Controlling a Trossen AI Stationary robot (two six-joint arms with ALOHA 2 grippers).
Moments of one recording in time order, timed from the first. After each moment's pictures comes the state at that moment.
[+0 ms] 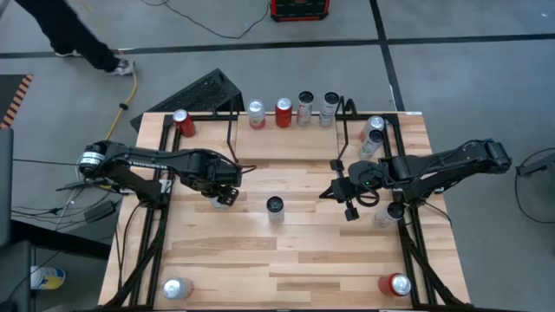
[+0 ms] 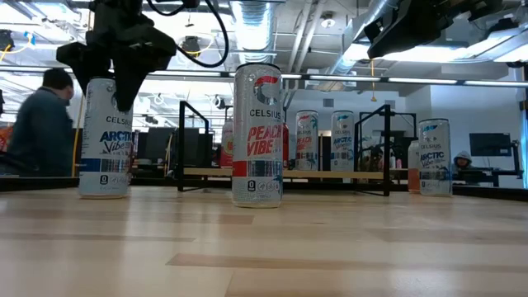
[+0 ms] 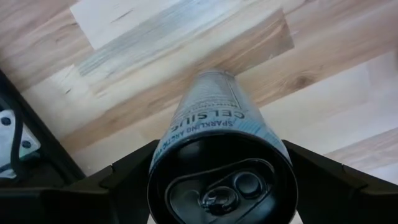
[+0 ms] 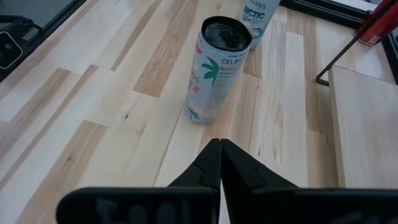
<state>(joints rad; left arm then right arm) -0.01 1.41 1.14 -1.19 -0.04 -1.15 0.14 1.07 0.81 -0.36 0.02 -0.19</state>
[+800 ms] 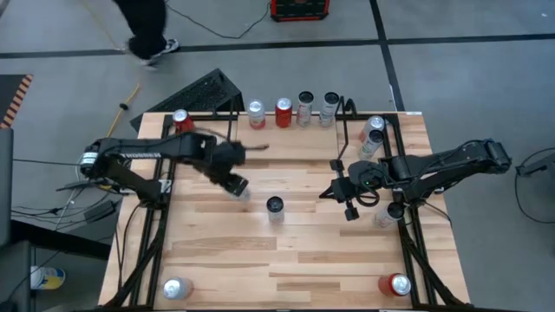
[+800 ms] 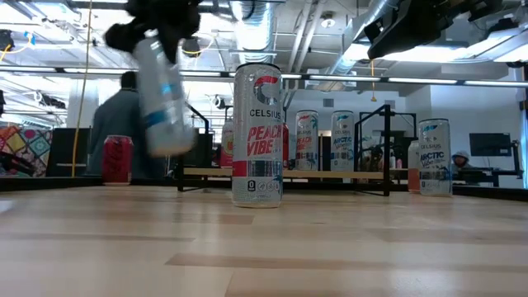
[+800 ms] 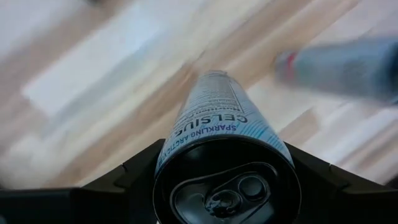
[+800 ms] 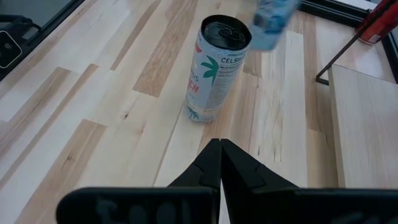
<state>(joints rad) 0.08 1.42 1.38 -1.14 0.01 -0.90 0.13 1.07 0.81 -0.36 0.02 -0.19</state>
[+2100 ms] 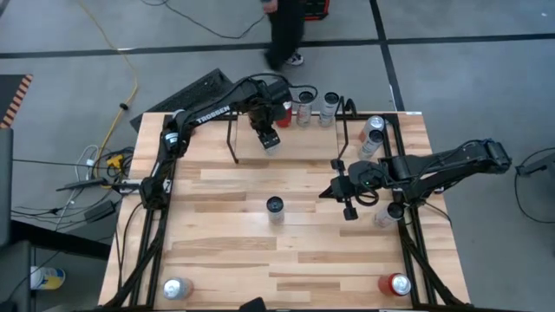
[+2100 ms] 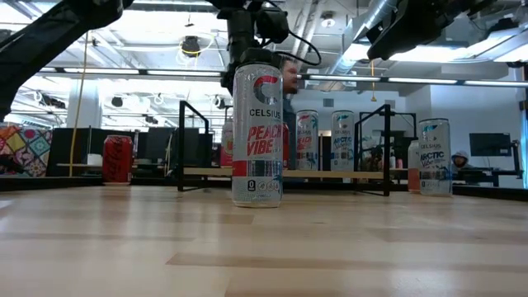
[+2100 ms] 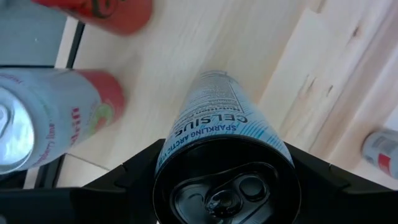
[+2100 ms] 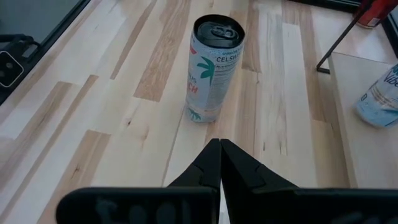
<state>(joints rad) 0.46 2.16 2.30 -1.43 -0.03 0.04 0.14 1.07 0.81 -0.36 0.03 -0.10</state>
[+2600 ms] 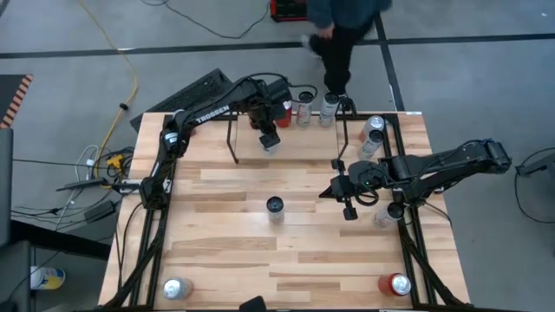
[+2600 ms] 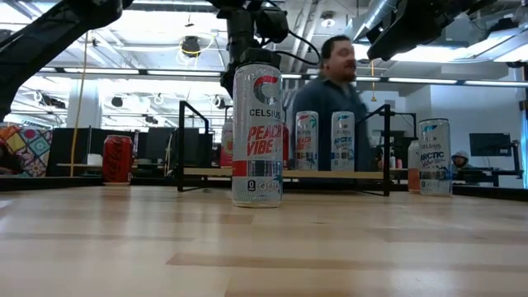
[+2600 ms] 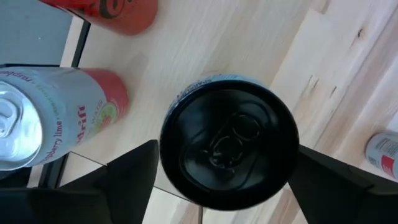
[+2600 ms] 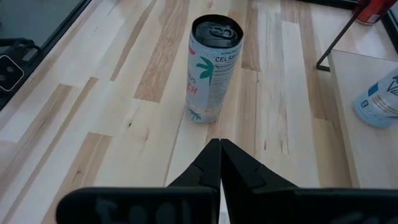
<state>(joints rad) 0.47 2.16 2.30 -1.43 -0.04 0.04 0.14 1.07 0.81 -0.36 0.03 -0.08</state>
